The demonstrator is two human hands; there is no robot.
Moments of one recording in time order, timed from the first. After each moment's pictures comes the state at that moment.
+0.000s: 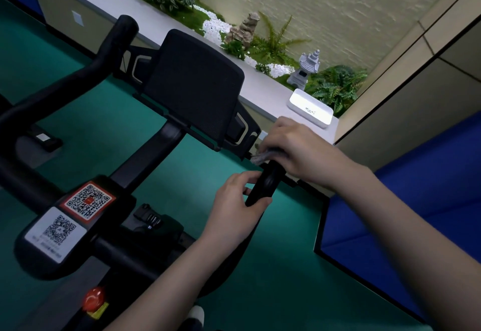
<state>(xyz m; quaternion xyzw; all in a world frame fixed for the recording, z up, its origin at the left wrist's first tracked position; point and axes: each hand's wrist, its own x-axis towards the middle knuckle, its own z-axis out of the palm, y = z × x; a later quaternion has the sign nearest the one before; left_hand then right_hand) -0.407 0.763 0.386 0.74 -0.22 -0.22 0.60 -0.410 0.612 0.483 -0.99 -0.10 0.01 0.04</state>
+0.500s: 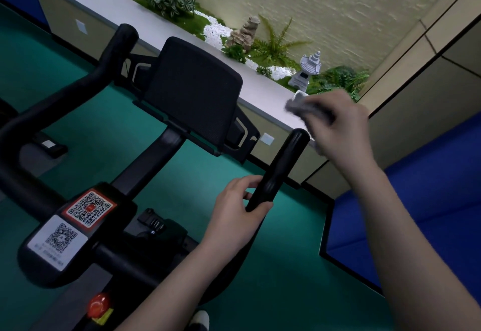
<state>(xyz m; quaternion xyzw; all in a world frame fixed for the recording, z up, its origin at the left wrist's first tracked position) -0.407 0.765 0.386 0.74 -0.22 -0.23 0.60 -0.415 0.580 0.491 -0.93 0.07 -0.33 0.15</state>
